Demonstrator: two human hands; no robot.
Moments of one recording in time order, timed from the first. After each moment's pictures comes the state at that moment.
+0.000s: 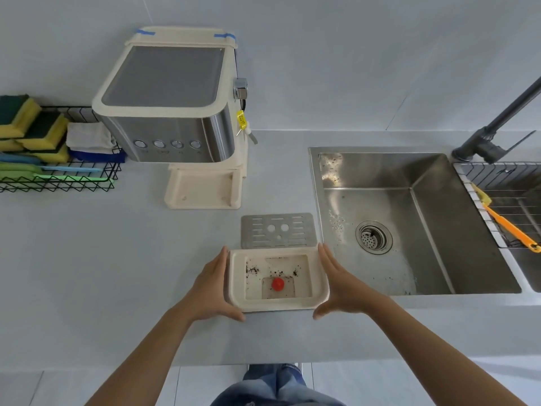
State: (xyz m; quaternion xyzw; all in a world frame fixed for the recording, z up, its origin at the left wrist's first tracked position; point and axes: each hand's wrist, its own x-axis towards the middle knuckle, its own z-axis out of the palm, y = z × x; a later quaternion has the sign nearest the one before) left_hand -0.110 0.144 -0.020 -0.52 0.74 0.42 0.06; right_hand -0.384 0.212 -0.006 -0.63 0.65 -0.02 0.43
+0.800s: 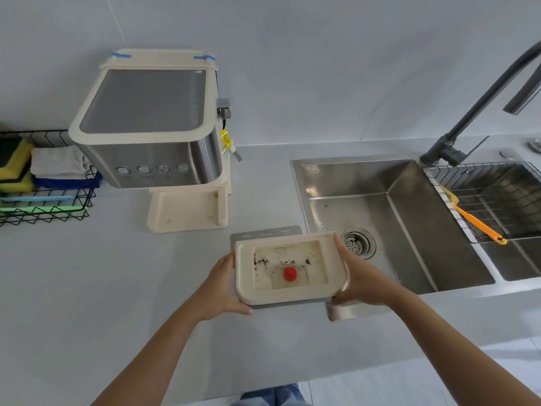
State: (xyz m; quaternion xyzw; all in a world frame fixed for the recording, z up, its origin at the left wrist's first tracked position) left_hand -0.135 0.113 0.005 -0.44 0.74 0.51 -0.04; right_hand -0.409 0.205 0.037 -0.57 0.69 -0.15 0.41
